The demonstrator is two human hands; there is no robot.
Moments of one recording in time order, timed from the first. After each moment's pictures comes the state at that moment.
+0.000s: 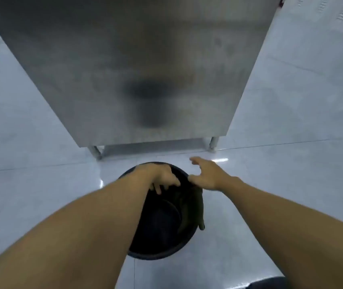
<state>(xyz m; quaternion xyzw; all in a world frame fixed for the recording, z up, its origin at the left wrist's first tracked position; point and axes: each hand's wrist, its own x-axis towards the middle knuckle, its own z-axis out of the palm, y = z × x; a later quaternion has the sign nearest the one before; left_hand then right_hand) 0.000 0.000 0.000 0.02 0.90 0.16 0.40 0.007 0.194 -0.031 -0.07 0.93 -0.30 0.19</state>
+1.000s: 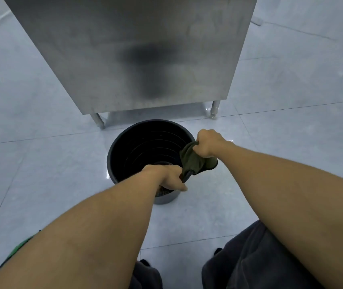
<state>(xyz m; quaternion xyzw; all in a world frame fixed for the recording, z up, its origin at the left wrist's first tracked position) 0.128 0.032 -0.062 0.09 0.89 0.08 0.43 0.058 0.188 -0.062 -0.04 0.98 -0.11 0.17</state>
